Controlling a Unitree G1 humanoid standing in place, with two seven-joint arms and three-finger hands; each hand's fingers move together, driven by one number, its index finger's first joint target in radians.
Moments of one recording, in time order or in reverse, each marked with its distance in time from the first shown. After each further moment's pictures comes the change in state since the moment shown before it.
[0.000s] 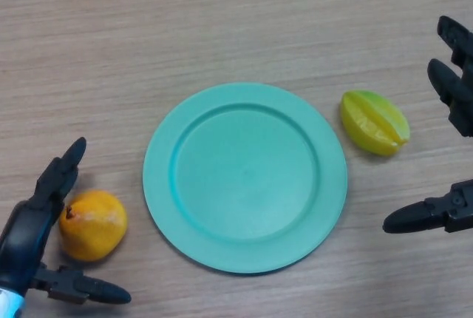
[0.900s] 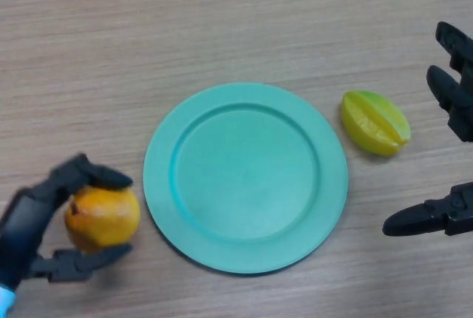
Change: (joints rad) left arm 0.066 -0.005 0.037 -0.379 -0.014 0.154 -0.099; right arm 0.001 0.000 -0.002 -0.013 0.000 0.044 -0.001
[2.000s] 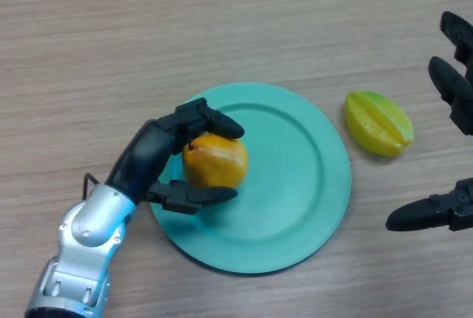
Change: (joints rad) left arm -0.470 -0.110 -0.303 0.573 0.039 -0.070 0.055; right arm -0.012 -0.003 -0.034 -0.020 0.043 0.011 -0.010
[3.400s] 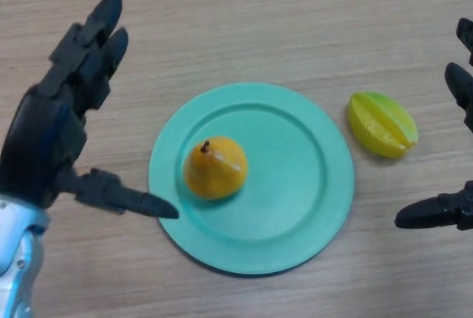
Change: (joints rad) left arm 0.310 0.103 0.235 -0.779 -0.323 0.253 -0.005; right arm 0.017 0.000 -0.010 0.053 -0.024 -0.045 -0.006
